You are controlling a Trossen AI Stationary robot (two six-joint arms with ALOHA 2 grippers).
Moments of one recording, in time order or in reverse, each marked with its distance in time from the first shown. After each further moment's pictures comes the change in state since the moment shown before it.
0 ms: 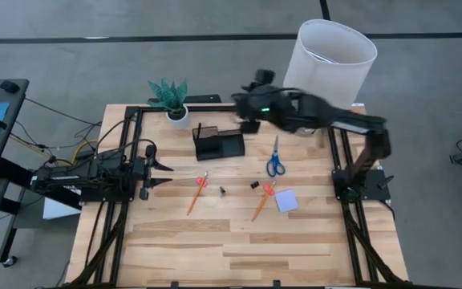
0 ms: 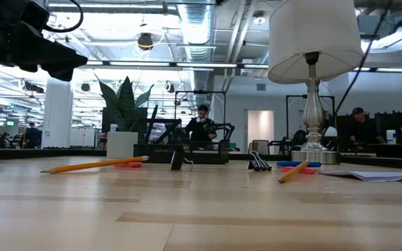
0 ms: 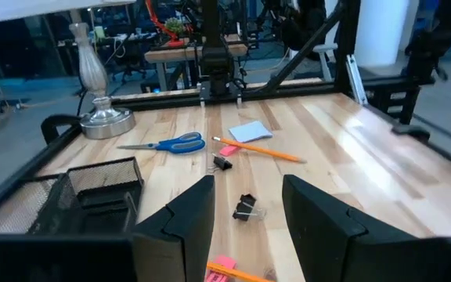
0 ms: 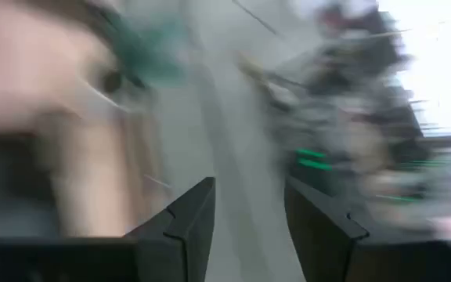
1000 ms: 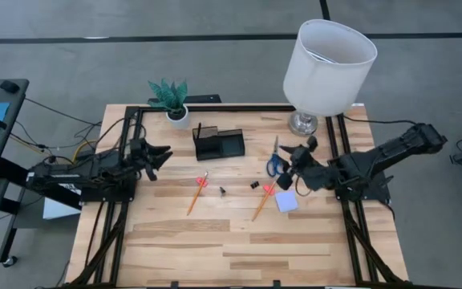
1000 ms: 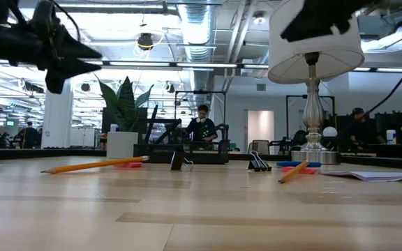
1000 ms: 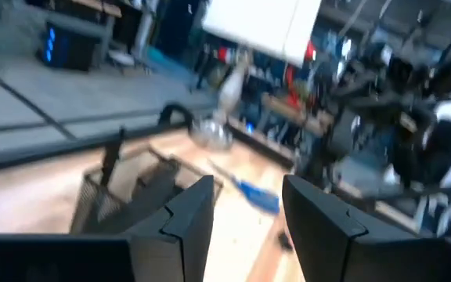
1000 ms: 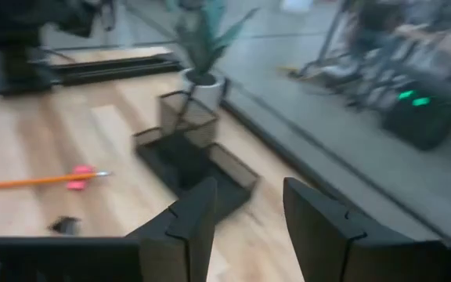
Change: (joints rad) left arm -0.030 0.124 0.000 0.186 -0.477 -0.492; right arm 0.463 -0.628 -1.227 0.545 0.397 0.818
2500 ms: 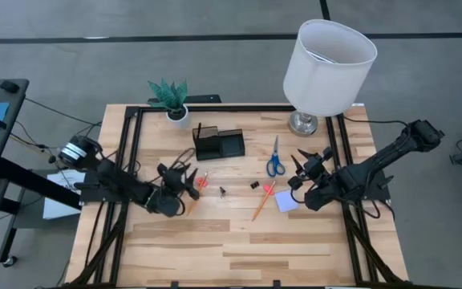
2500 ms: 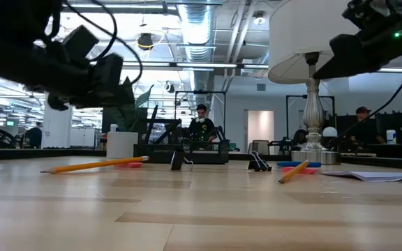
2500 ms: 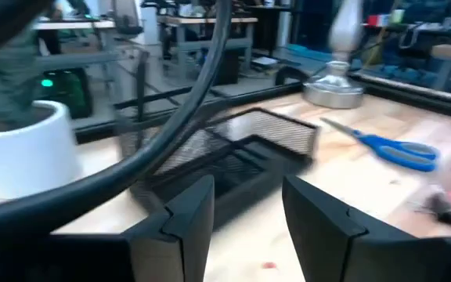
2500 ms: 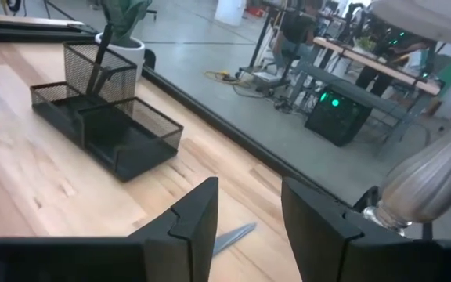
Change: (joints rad) left arm -0.468 1.466 0.303 0.625 -0.951 -0.191; right arm 0.130 -0.005 -0.251 -0.242 0.290 0.442
